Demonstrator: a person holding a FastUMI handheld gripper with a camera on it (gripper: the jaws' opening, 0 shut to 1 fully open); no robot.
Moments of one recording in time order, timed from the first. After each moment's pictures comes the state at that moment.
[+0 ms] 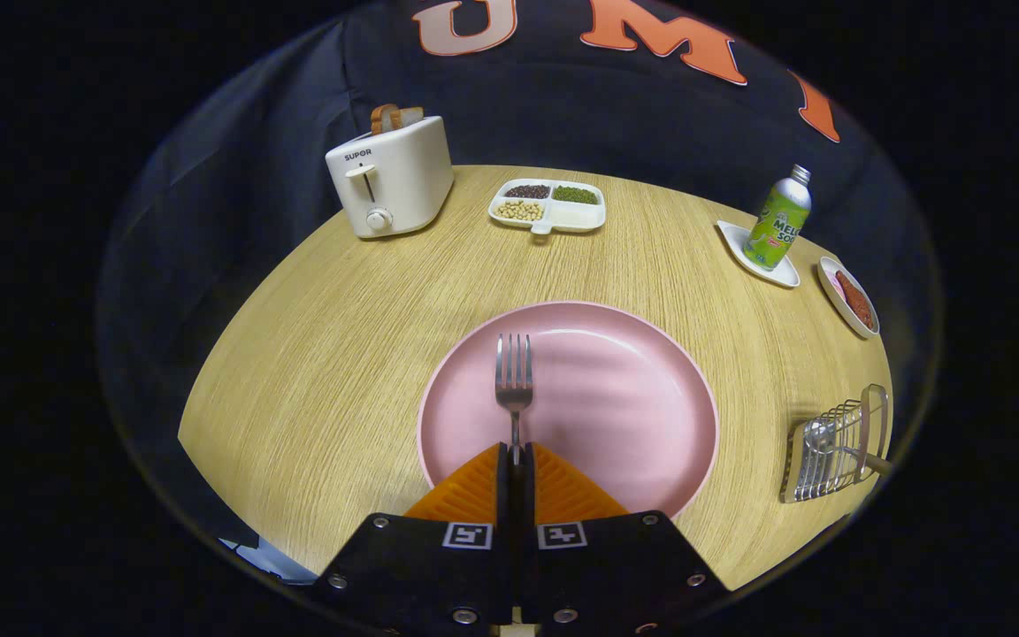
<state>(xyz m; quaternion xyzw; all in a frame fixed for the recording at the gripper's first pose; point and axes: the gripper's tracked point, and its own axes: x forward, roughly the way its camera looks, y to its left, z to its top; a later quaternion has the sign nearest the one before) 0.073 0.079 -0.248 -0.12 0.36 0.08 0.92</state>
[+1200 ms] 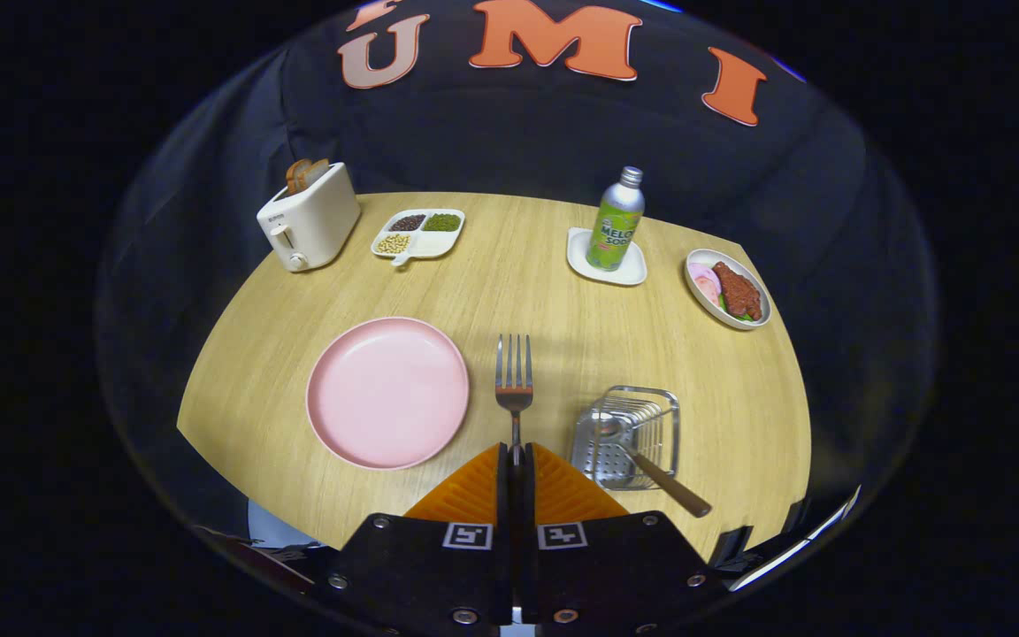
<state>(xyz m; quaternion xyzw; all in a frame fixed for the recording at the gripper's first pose) 0.027 -0.111 -0.127 -0.13 0.38 0.01 0.92</state>
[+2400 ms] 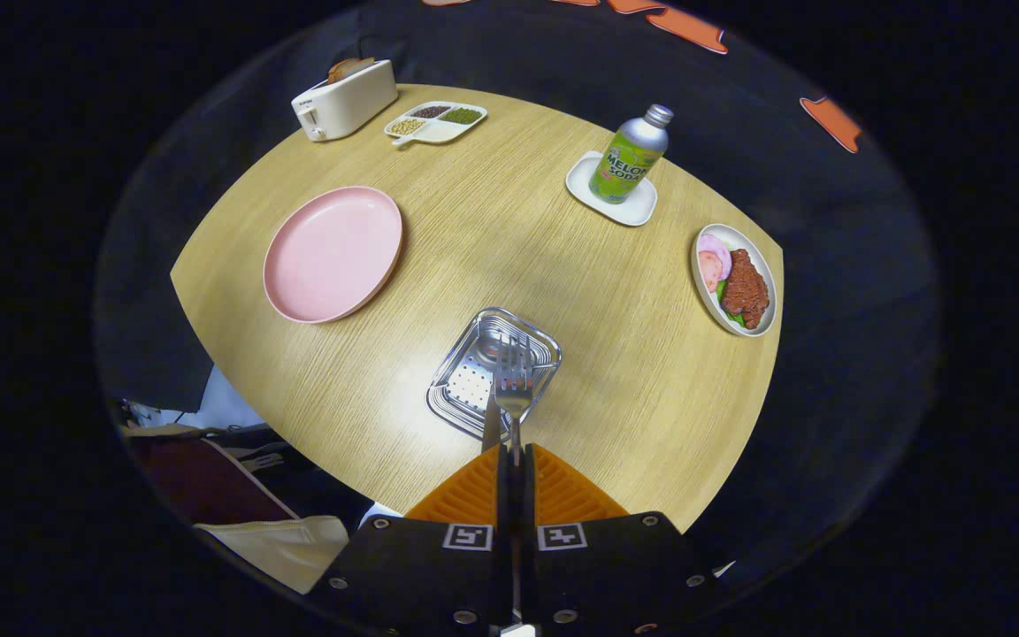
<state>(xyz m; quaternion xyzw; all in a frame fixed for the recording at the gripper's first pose) 0.021 -0.218 -0.117 -0.28 0.54 0.11 0.78</state>
